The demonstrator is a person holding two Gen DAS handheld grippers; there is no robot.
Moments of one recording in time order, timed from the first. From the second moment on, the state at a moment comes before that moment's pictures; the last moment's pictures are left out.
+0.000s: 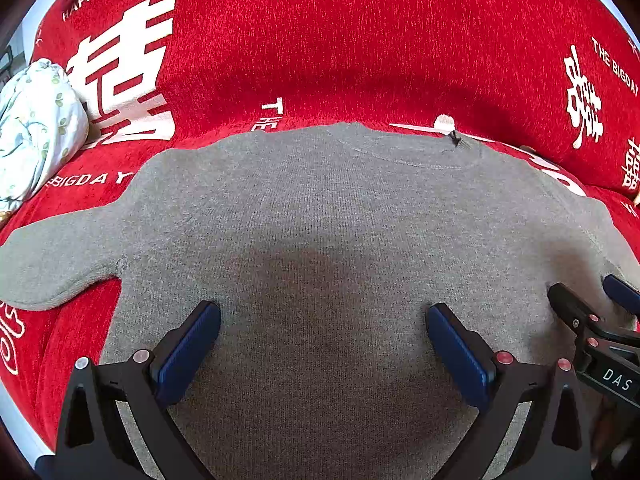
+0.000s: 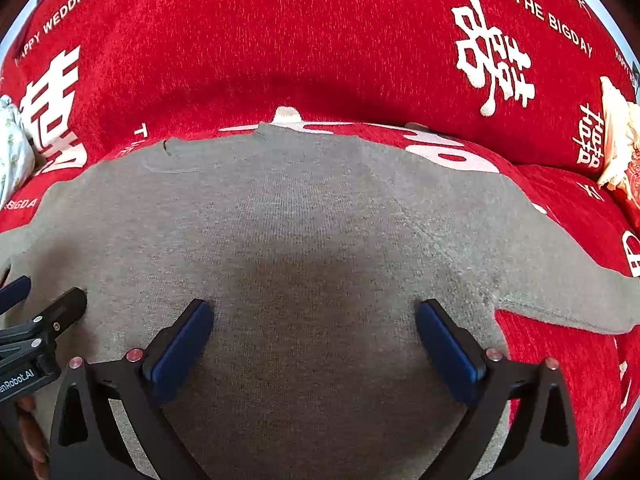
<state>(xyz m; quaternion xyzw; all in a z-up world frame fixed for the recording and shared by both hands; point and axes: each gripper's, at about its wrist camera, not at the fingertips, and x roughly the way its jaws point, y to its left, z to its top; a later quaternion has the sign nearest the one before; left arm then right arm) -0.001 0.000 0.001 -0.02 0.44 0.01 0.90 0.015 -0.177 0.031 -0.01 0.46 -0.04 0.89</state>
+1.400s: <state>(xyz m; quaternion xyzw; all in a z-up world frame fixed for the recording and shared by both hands) 0.017 0.000 0.012 -0.03 0.57 0.03 0.82 0.022 -0.156 0.058 -0.01 0.56 -0.01 0.83</state>
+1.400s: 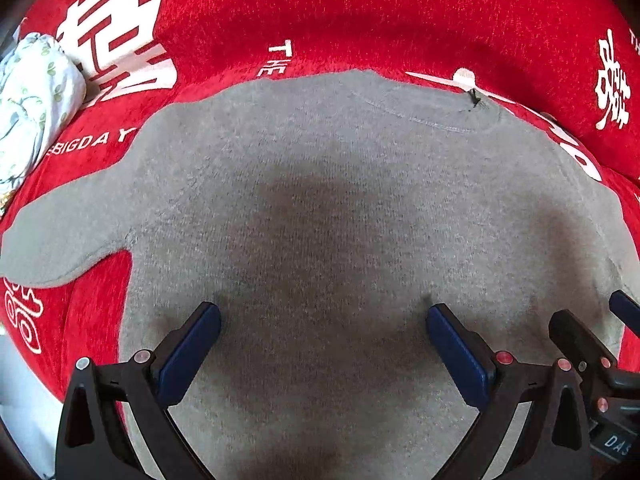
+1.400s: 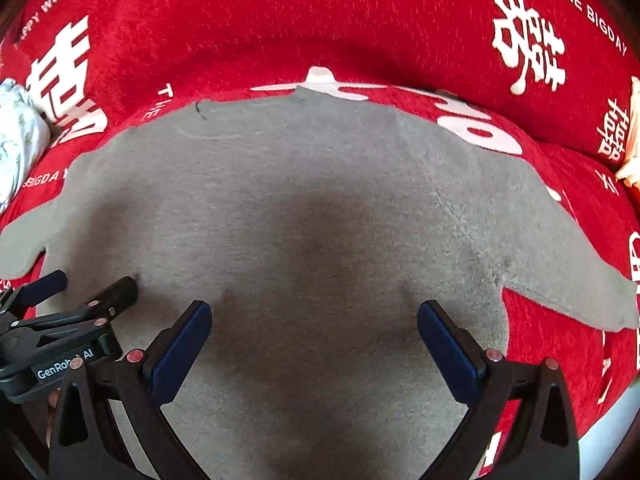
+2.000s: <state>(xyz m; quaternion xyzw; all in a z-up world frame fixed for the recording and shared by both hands) 0.017 -0.055 0.057 -0.02 0.54 0.02 0.84 0.012 -0.221 0.091 0.01 0.50 -0.07 0.87</state>
